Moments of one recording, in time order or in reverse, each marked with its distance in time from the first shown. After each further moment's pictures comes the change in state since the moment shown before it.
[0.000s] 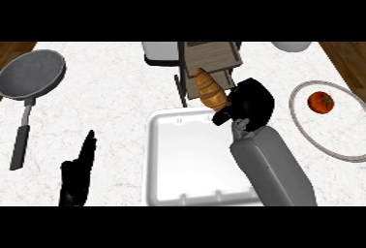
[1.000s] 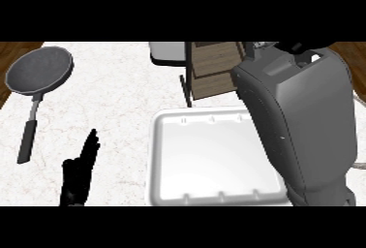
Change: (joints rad) left arm -0.013 0.003 -0.003 0.007 0.001 -0.019 0.003; right arm -0.577 0.007 -0.248 -0.129 0.539 0.219 -0.001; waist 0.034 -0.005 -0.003
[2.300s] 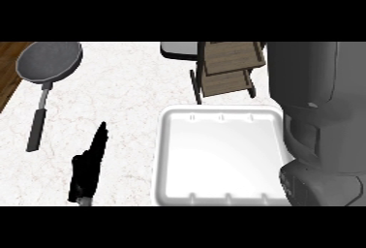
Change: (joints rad) left arm -0.047 -0.024 -0.027 -0.003 -0.022 -0.016 -0.009; right arm -0.445 0.000 -0.525 0.465 0.251 0.151 -0.059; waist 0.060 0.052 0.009
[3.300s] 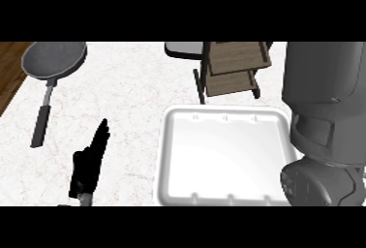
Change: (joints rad) left arm -0.026 0.000 0.008 0.010 -0.003 -0.017 0.010; right arm 0.101 0.001 -0.189 -0.029 -0.109 -0.490 -0.044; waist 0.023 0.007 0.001
